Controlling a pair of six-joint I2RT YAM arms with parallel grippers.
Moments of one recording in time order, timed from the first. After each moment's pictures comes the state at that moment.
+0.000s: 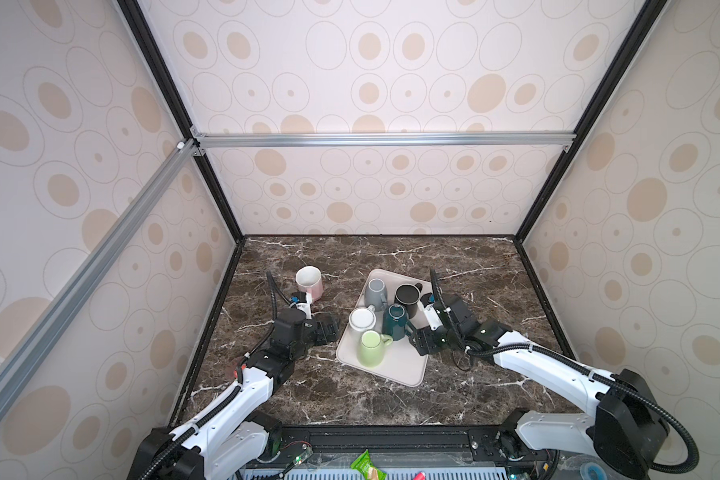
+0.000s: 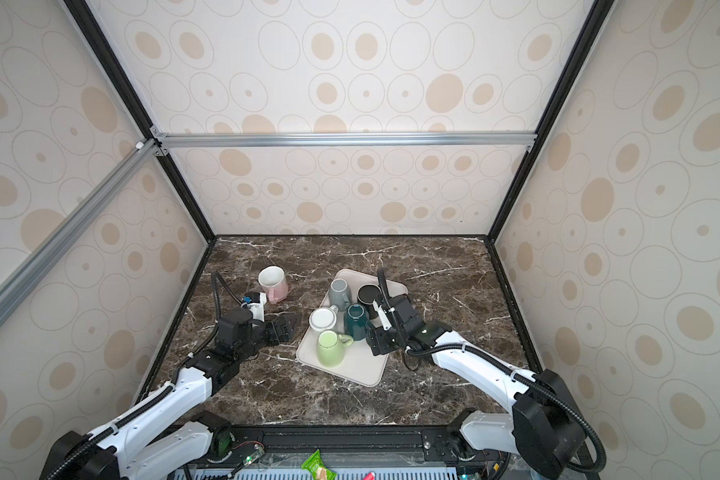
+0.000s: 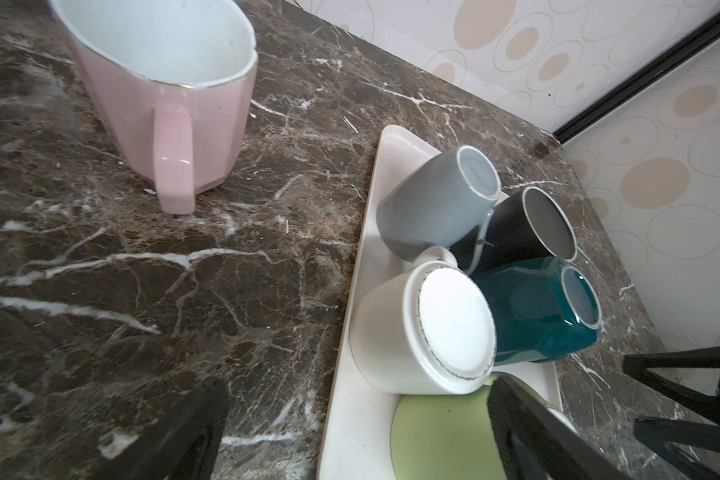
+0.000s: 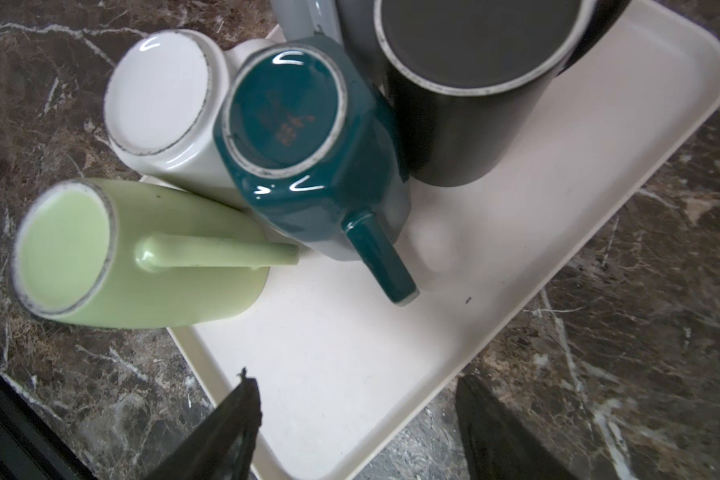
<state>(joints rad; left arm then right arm) -0.41 0.96 0.43 0.02 0.07 -0.53 0.67 1.25 0.78 -0.43 -0.05 0.26</state>
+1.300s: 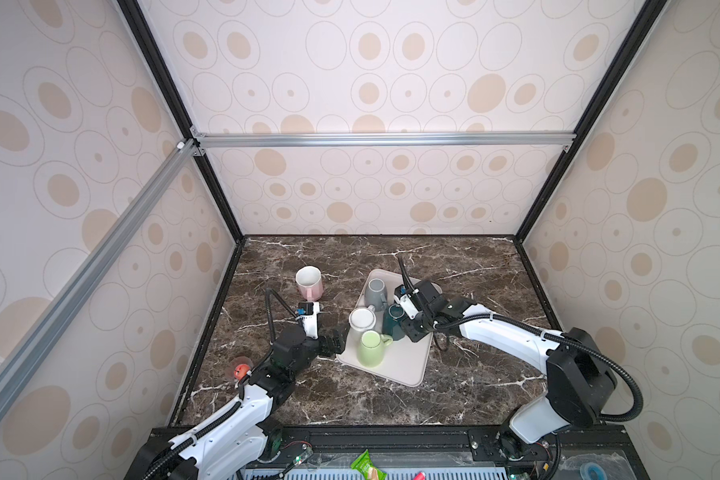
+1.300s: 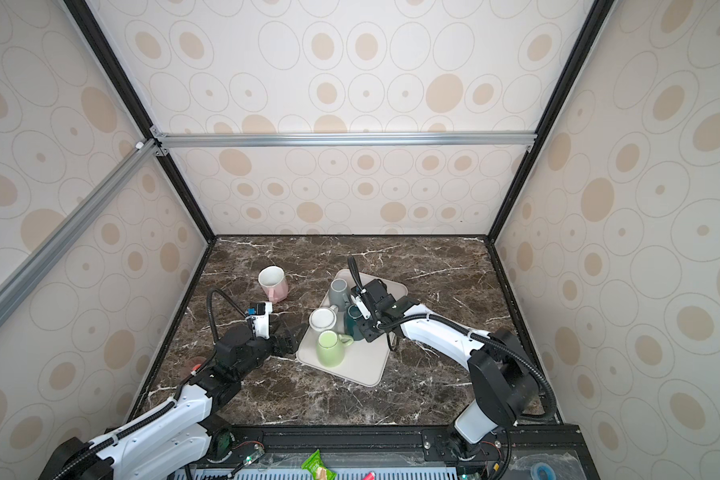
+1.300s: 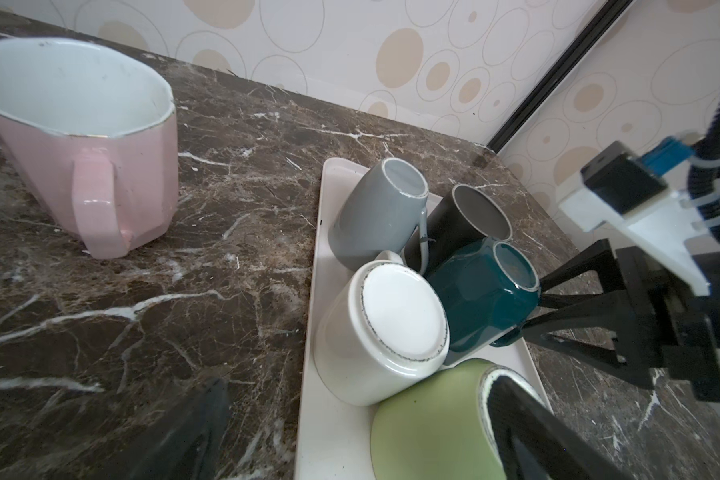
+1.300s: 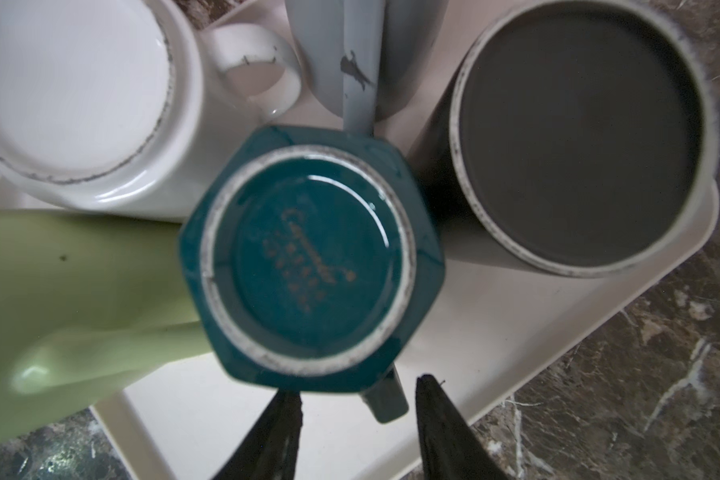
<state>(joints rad) -0.48 0.86 0.25 0.29 0.04 -0.44 0.70 1.58 1.06 -0.56 0.06 0.03</state>
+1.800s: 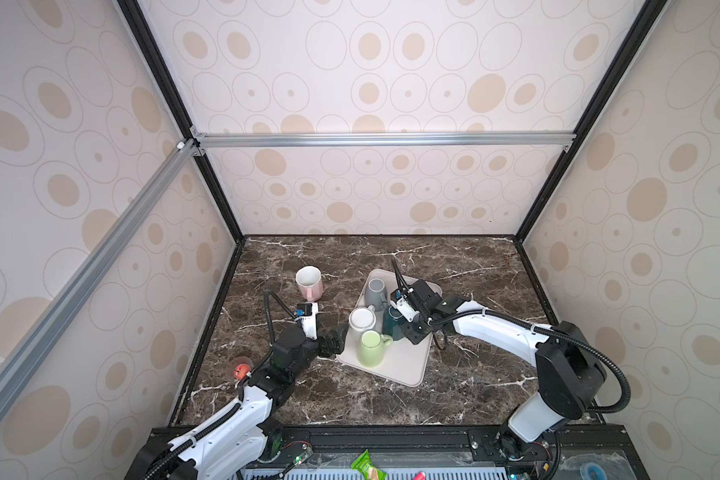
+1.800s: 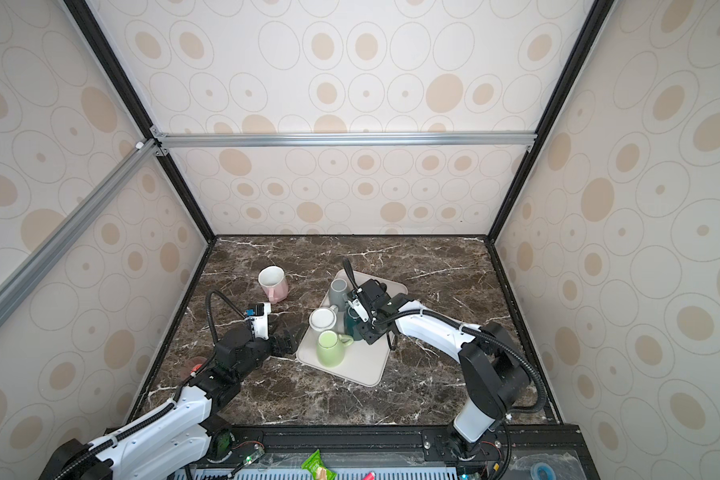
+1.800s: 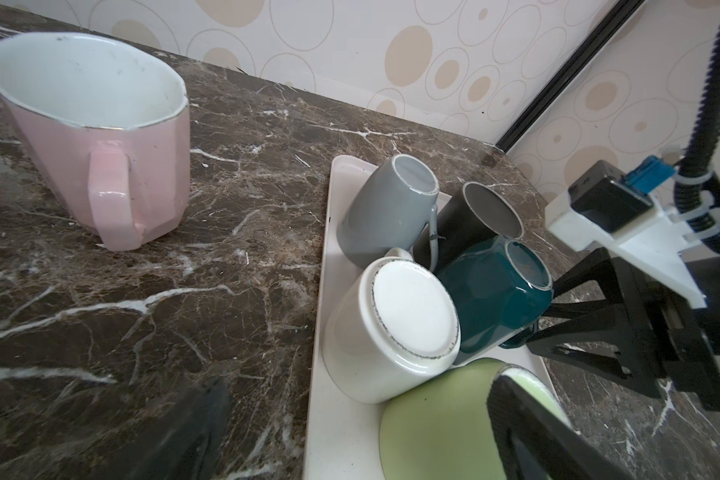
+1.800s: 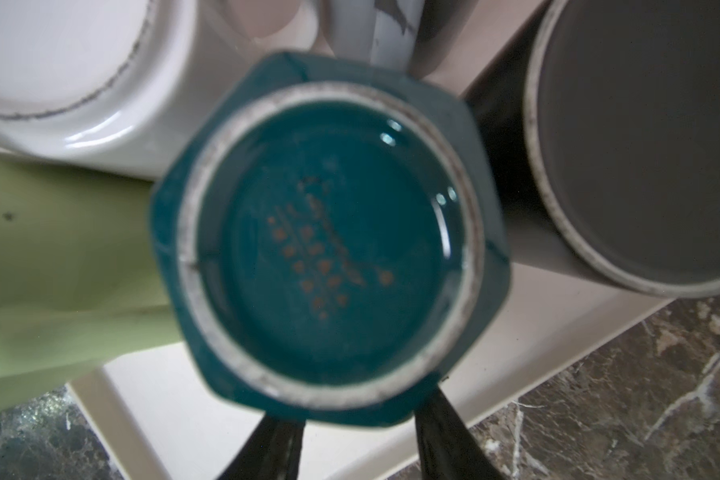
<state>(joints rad) -0.49 0.88 0.24 0.30 0.02 -0.44 0.70 1.63 1.10 -0.63 0.03 -0.03</state>
